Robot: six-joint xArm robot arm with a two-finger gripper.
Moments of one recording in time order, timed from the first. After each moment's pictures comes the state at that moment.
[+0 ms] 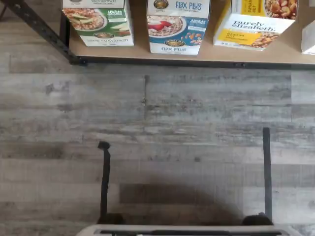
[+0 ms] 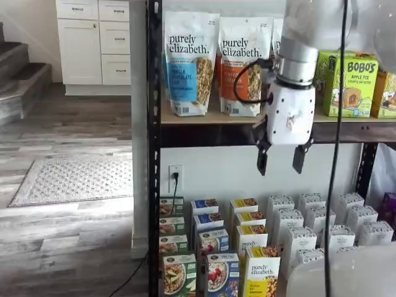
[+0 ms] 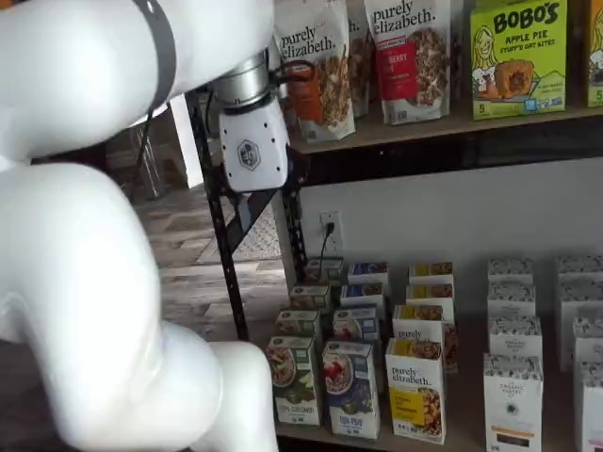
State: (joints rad) arm 0.06 -0.79 -0.75 0.02 1.49 0.07
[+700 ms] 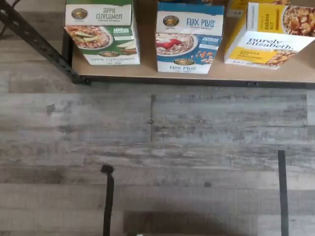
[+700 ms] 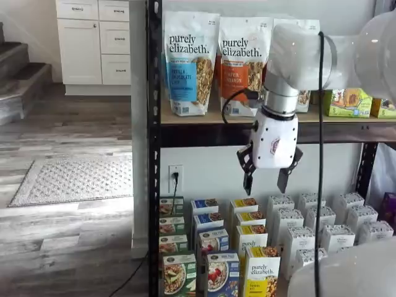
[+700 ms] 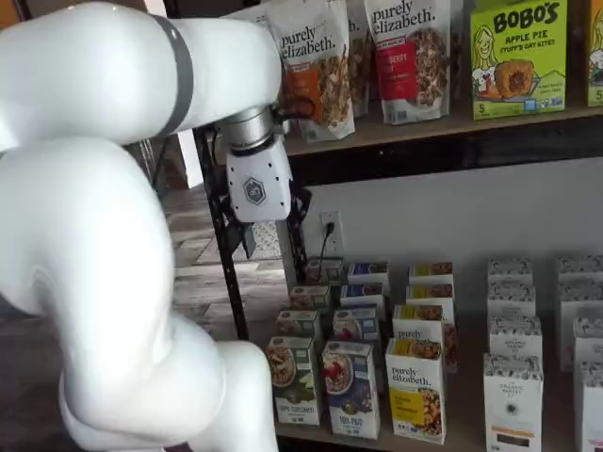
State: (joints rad) arm 0.11 -0.74 -0.61 0.01 1.25 0.12
